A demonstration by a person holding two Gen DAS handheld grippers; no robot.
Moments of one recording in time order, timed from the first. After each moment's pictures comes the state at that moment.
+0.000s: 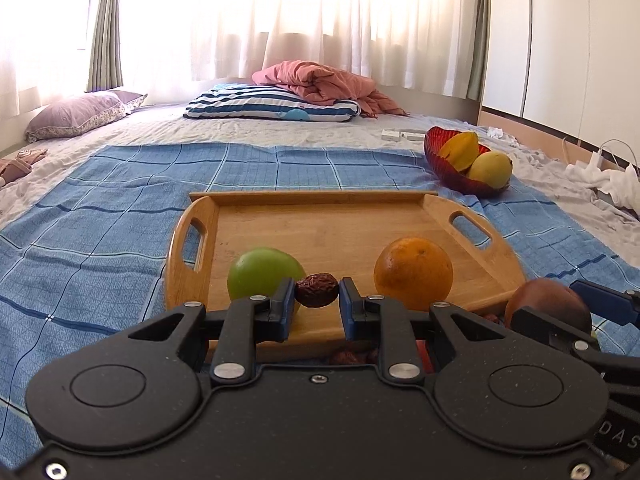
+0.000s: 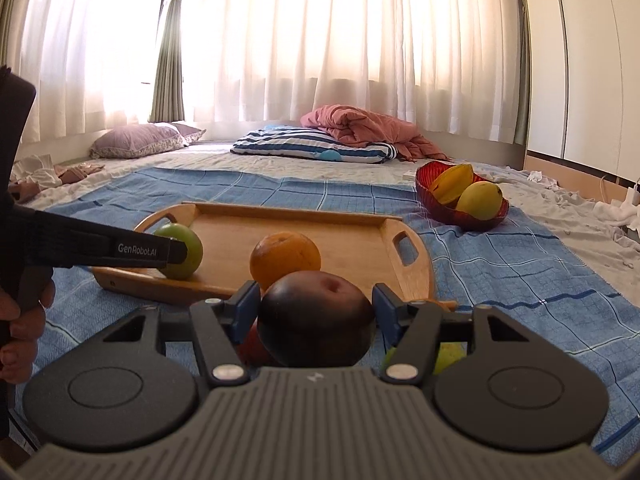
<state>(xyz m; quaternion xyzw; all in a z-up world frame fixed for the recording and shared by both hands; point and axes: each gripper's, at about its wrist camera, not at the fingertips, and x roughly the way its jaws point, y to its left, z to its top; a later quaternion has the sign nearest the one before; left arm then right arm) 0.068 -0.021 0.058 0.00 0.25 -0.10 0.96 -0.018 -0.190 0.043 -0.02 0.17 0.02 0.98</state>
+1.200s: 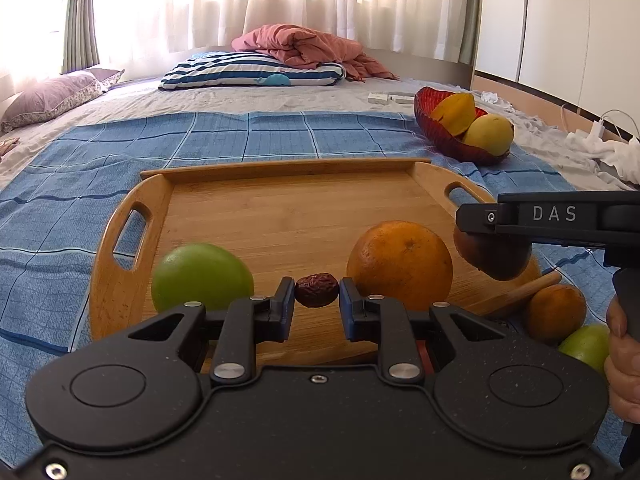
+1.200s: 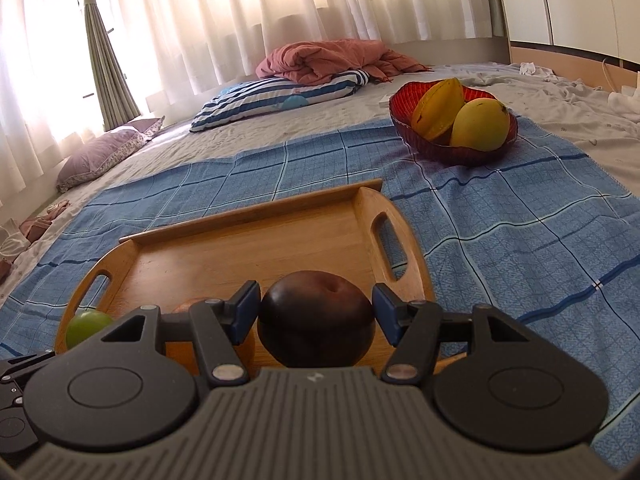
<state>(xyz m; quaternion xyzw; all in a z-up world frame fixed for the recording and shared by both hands) 0.127 -0.062 0.029 0.01 0.30 -0.12 0.94 0.126 -0.259 0.041 0.12 0.28 0.00 0.95</state>
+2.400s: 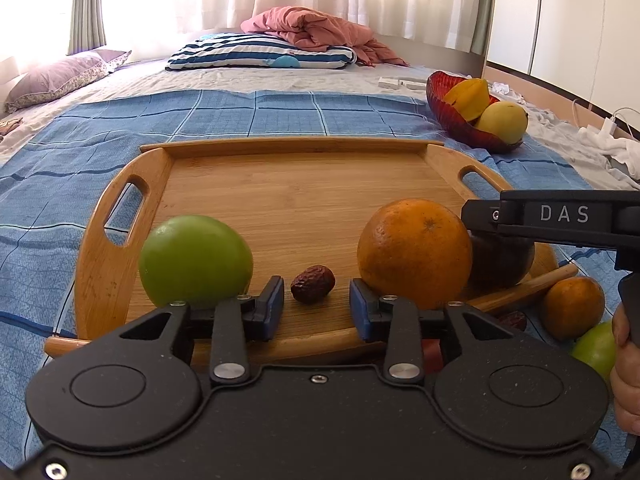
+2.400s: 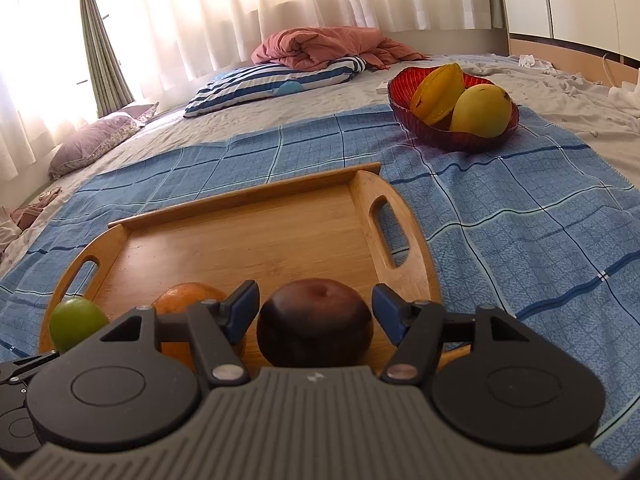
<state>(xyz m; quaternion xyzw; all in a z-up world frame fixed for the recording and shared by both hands) 0.138 -0.065 0.012 0.01 0.33 -0.10 0.94 0.132 -0.254 0.031 0.11 0.30 -0.01 0.95</state>
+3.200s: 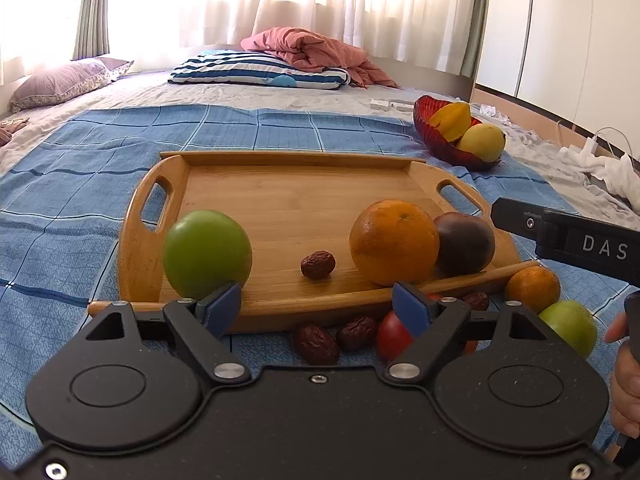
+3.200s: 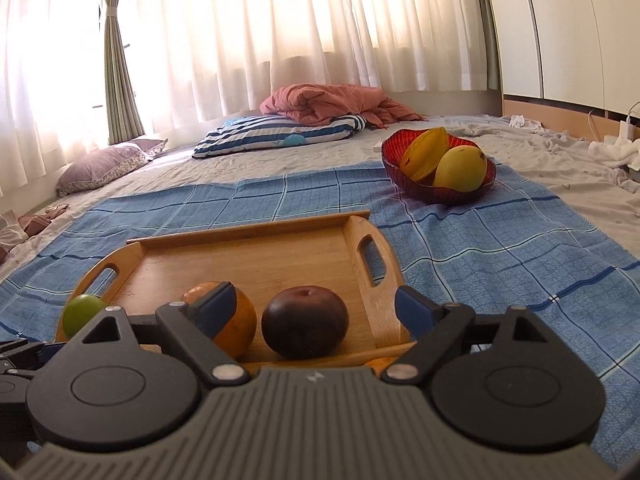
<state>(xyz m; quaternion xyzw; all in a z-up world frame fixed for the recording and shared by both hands) 0.082 -0.040 0.031 -0.02 0.29 -0.12 0.95 0.062 -0.246 0.050 0.07 0.21 -0.02 0.98</state>
